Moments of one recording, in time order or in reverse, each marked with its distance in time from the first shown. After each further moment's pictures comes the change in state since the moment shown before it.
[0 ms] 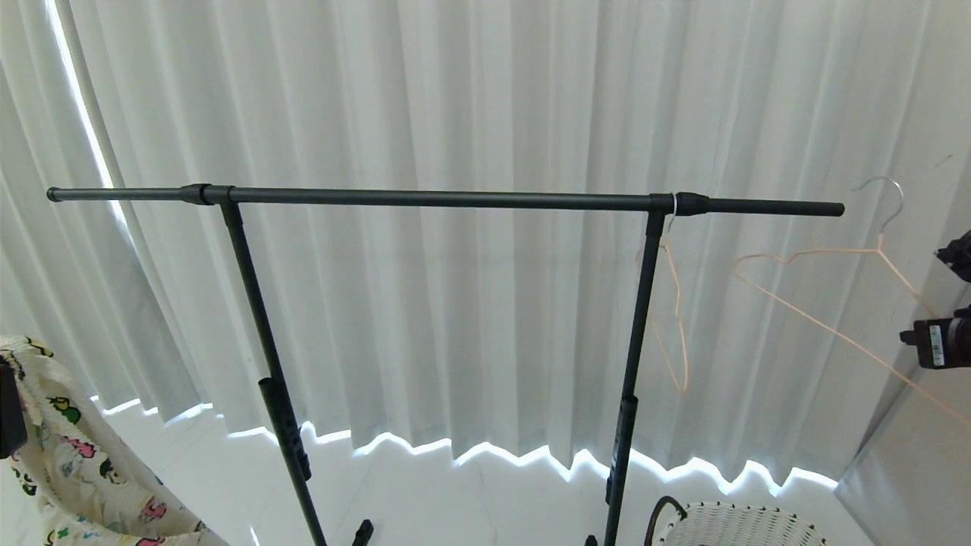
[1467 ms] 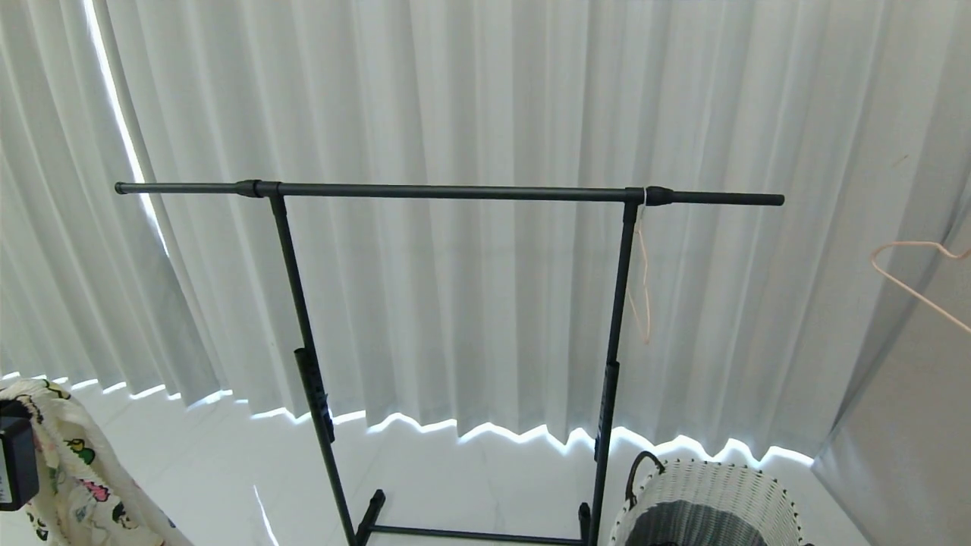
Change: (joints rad) left arm 0.001 -0.038 0.090 0.001 -0.030 0.044; right arm 0.075 -0.764 0.082 0.494 -0.334 0.010
